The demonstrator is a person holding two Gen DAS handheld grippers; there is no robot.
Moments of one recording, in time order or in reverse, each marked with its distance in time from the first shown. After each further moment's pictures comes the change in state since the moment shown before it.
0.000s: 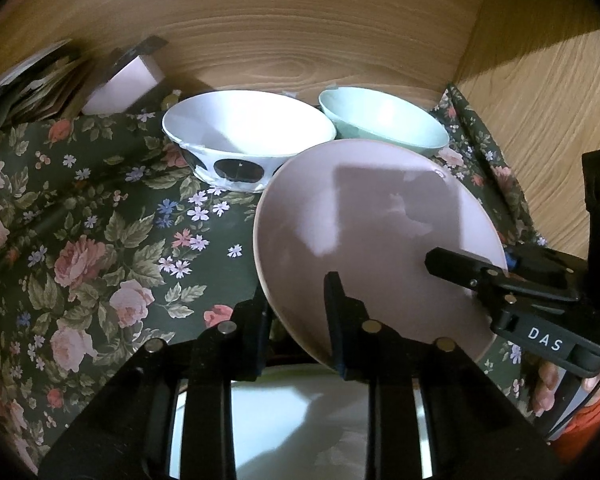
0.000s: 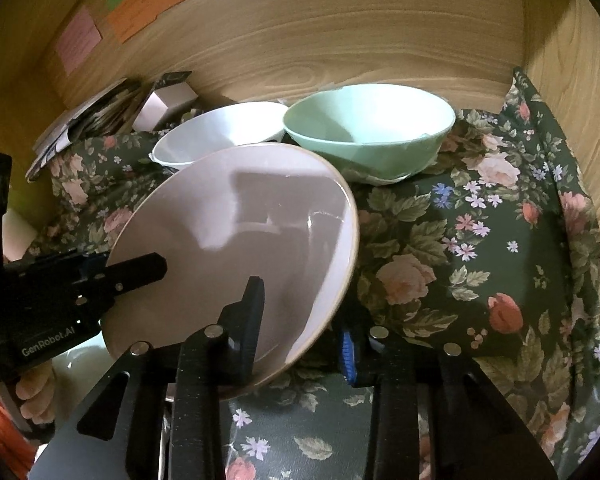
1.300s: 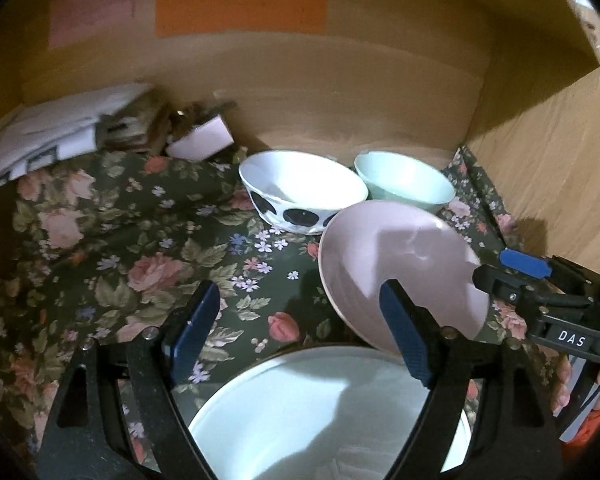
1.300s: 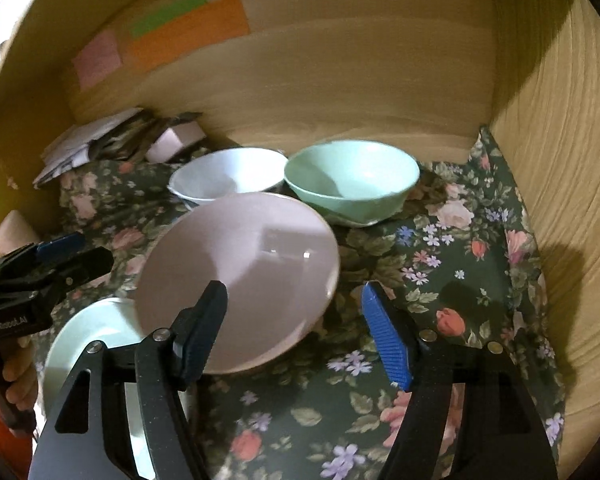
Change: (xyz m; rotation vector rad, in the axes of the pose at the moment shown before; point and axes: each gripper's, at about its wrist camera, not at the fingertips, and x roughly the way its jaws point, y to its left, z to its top) left arm -0.065 0.022 -0.015 -0.051 -0.181 0.088; right arm -0.041 0.011 -0.004 -0.043 -0.114 -0.088
